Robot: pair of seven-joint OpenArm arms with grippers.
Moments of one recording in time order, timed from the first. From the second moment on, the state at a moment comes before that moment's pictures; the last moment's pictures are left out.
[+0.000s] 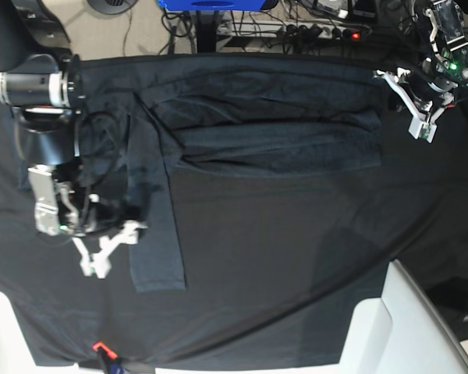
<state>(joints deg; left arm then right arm) 19.7 -14.3 -33.2 84.0 -6.6 -41.2 38.3 27.0 6.7 5.3 36.2 11.7 18.0 -34.4</state>
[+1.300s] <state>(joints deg) 18.0 -16.4 -33.2 83.7 -6.3 -41.2 38.4 -2.1 -1.3 -2.3 91.3 11.4 17.5 -55.2</state>
